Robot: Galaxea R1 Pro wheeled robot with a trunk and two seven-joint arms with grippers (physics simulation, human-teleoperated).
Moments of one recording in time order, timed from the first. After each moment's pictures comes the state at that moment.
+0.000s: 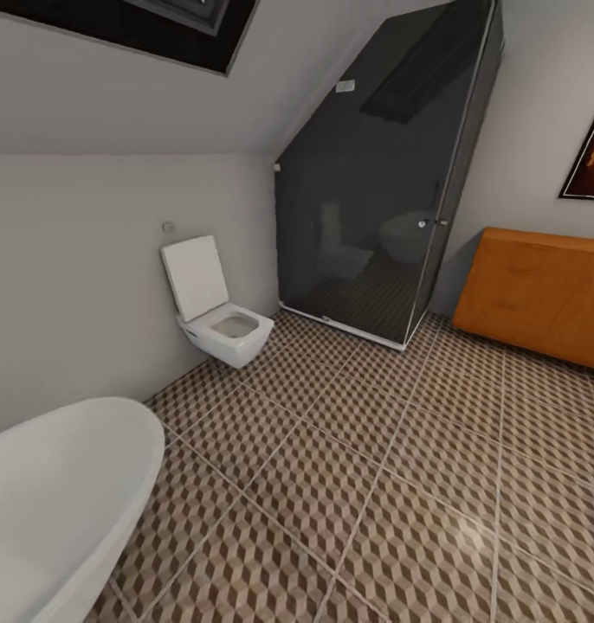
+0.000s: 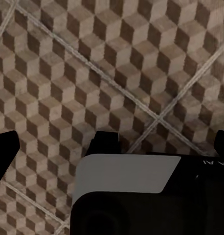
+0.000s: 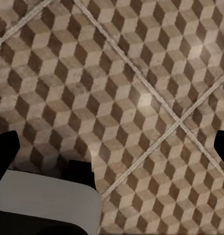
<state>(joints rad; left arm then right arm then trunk) -0.44 0.02 -2.00 -0.23 2.03 -0.02 0.28 -0.30 0.00 0.65 0.00 -0.38 -0.25 -0.14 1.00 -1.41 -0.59</state>
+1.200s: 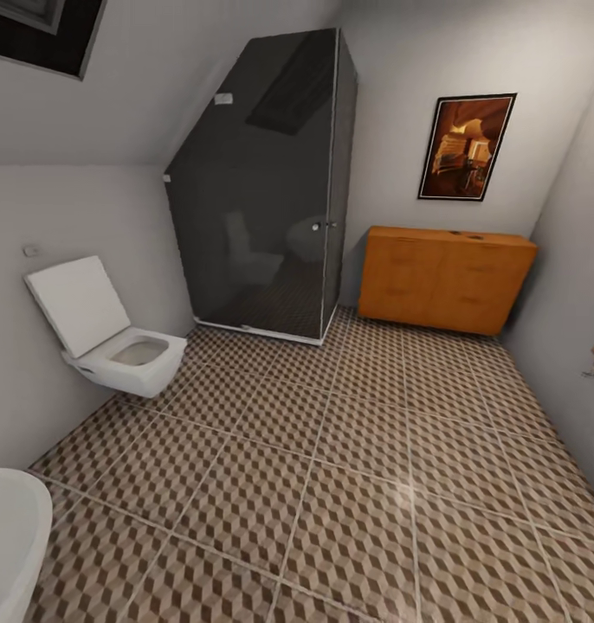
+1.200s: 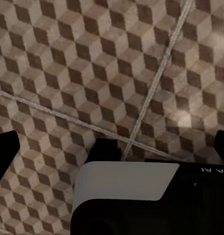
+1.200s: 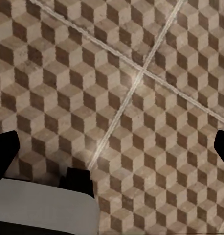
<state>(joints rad) -0.44 0.02 -2.00 -0.23 2.03 -0.02 0.28 -0.30 0.00 0.65 0.00 -0.38 -0.25 -0.14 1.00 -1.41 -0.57</state>
